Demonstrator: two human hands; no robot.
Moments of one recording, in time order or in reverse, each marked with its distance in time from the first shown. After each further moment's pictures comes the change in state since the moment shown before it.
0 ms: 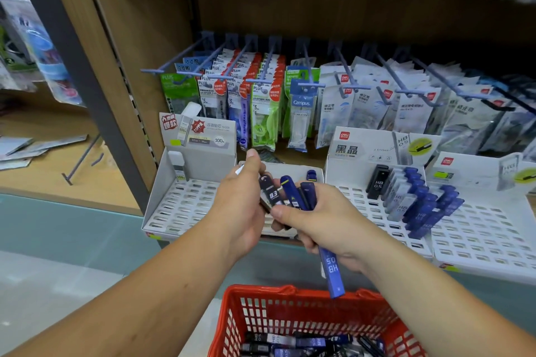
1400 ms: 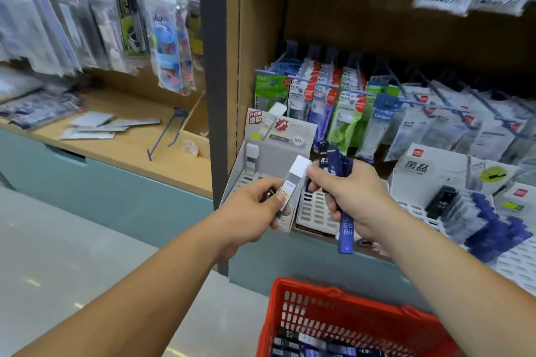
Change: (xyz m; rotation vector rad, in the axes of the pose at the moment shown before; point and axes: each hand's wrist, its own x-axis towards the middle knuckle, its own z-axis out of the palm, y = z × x) left_hand -0.026 0.030 -0.139 0.639 -0.227 0.173; right_hand 0.045 -0.032 0.077 -0.023 0.196 -0.095
